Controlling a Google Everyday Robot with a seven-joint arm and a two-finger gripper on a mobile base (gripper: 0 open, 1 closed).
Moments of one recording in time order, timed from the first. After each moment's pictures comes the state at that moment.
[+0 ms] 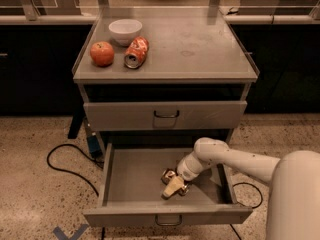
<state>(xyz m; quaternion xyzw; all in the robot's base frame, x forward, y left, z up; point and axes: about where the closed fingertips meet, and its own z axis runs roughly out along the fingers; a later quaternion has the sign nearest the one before) 0.579 -0.059 0.364 -0.50 0.83 0.23 0.14</state>
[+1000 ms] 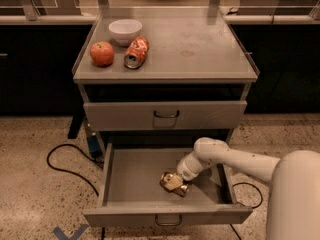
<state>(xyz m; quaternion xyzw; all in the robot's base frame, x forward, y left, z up) 0.579 -0.059 0.364 -0.50 0.83 0.23 0.14</state>
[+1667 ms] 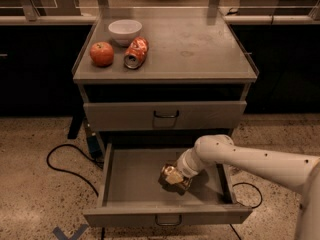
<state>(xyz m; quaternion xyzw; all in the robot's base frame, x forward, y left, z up) 0.570 -0.057 0.436 -0.51 0.82 0.17 0.19</state>
